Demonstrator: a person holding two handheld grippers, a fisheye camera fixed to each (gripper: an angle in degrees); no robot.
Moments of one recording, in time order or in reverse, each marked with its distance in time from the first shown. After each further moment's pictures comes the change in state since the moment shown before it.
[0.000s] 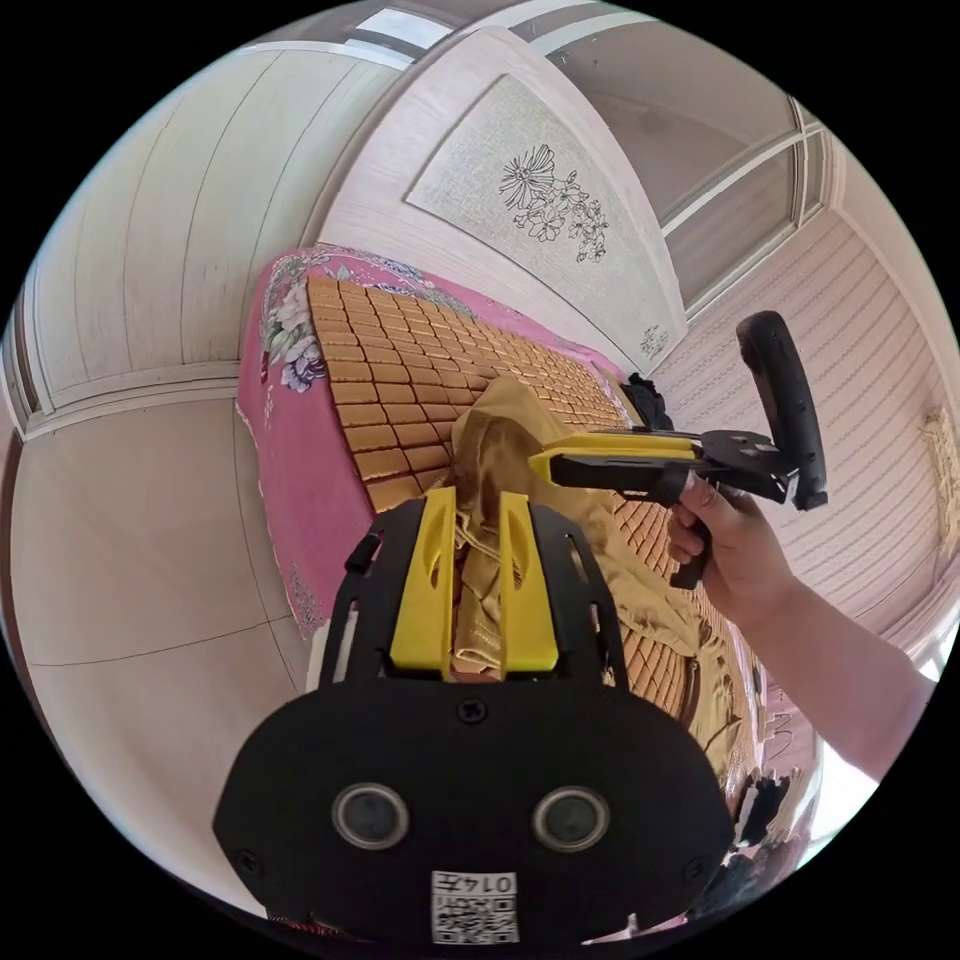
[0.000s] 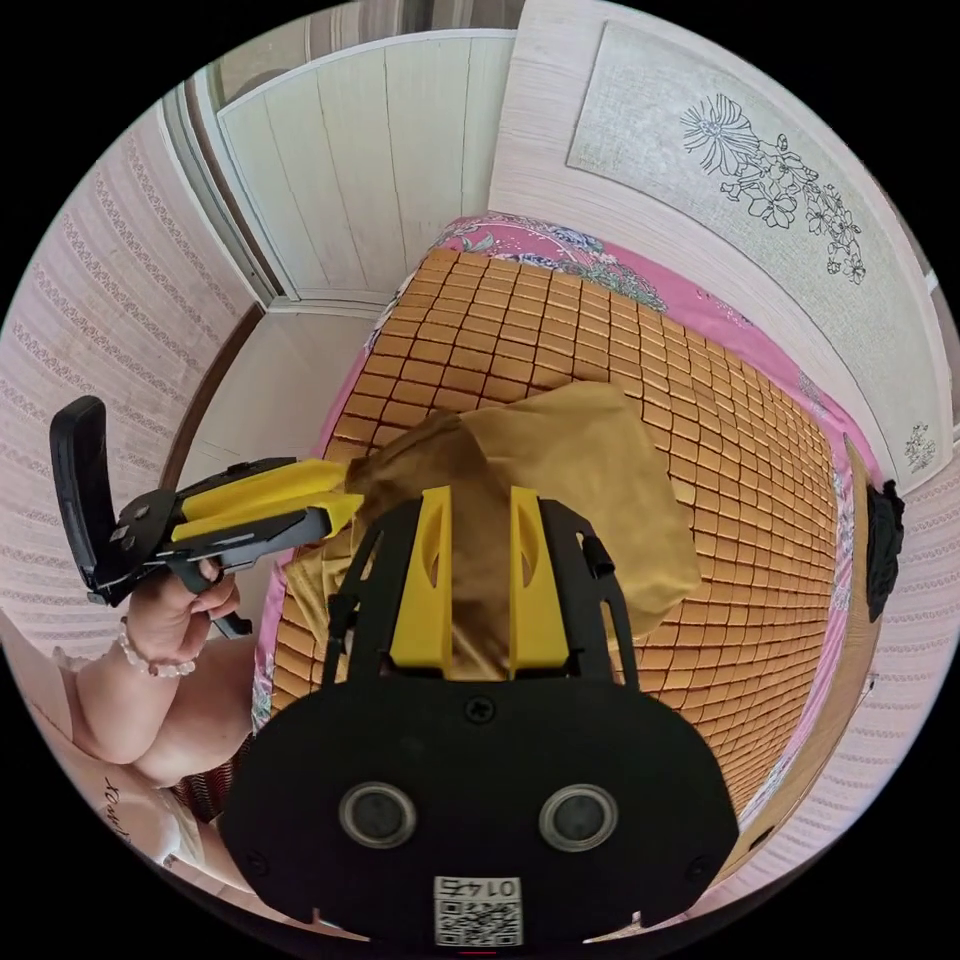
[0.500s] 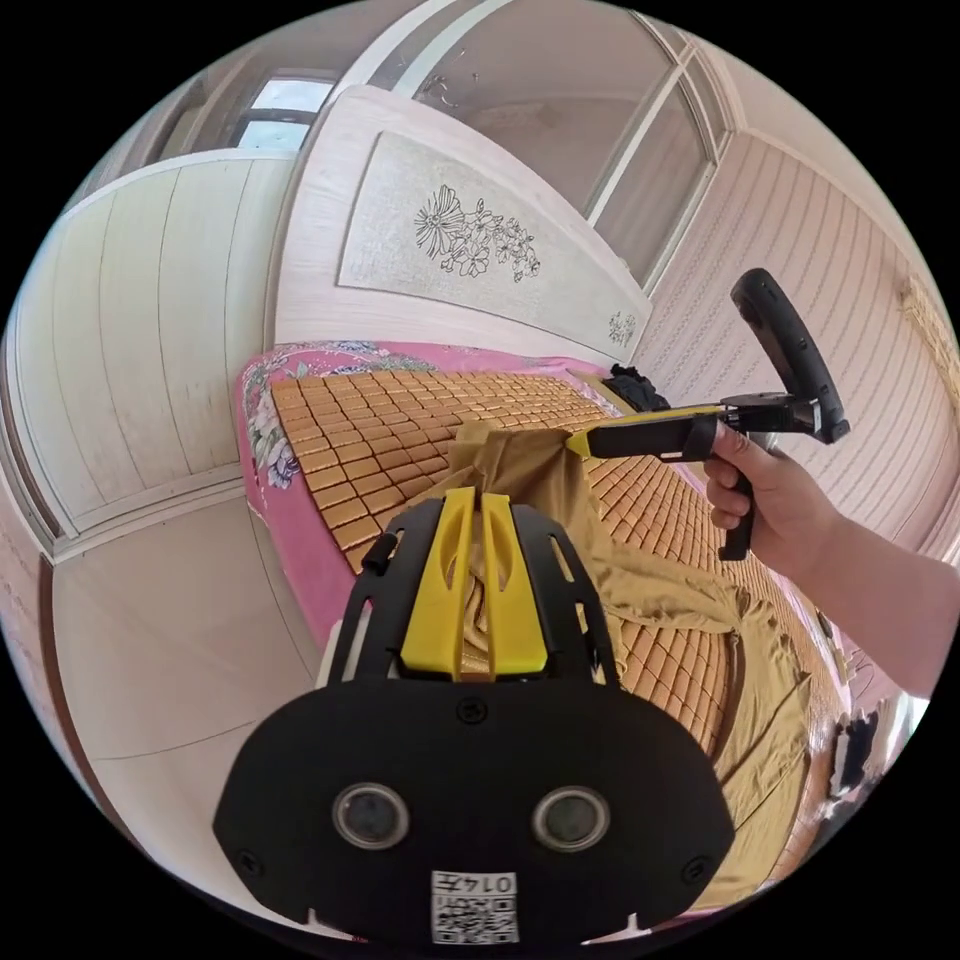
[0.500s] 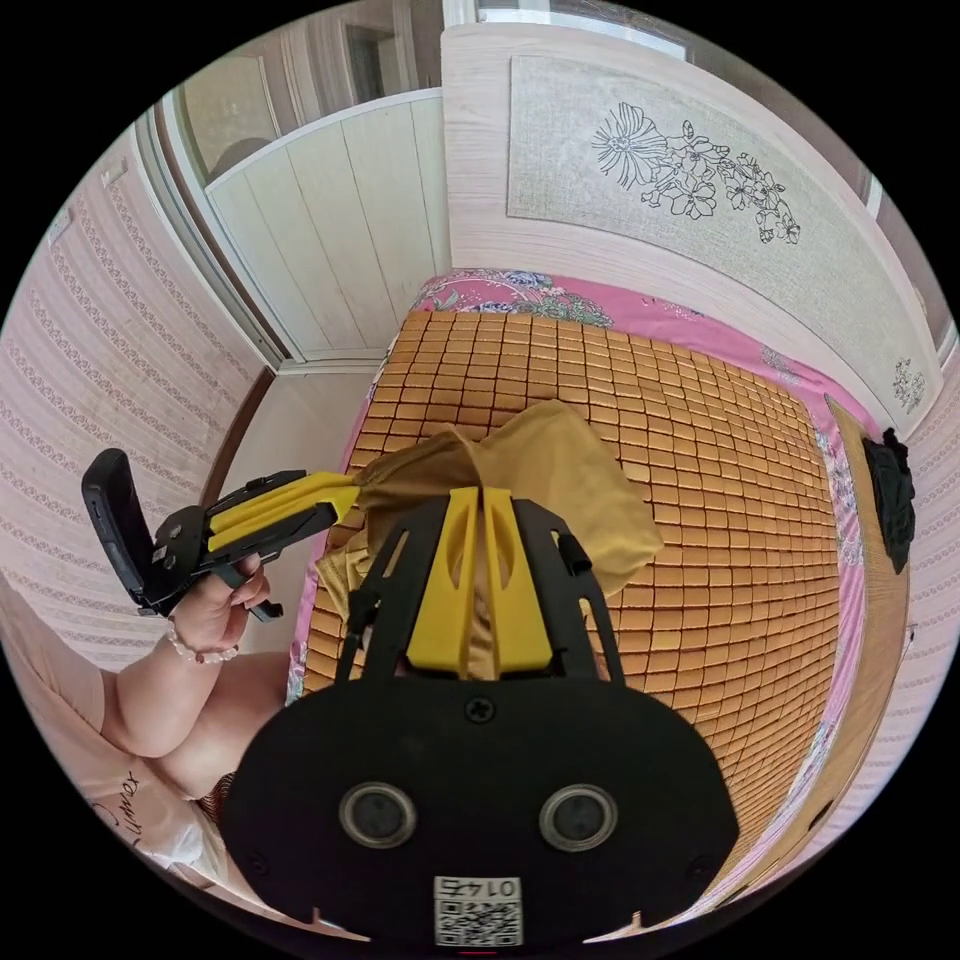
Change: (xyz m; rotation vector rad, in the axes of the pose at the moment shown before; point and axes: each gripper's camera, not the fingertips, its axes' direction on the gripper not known) left arm 0.025 0.033 -0.039 0.135 -0.072 0.266; right arm 0.040 0.062 -0.071 0.154 -0.066 0.132
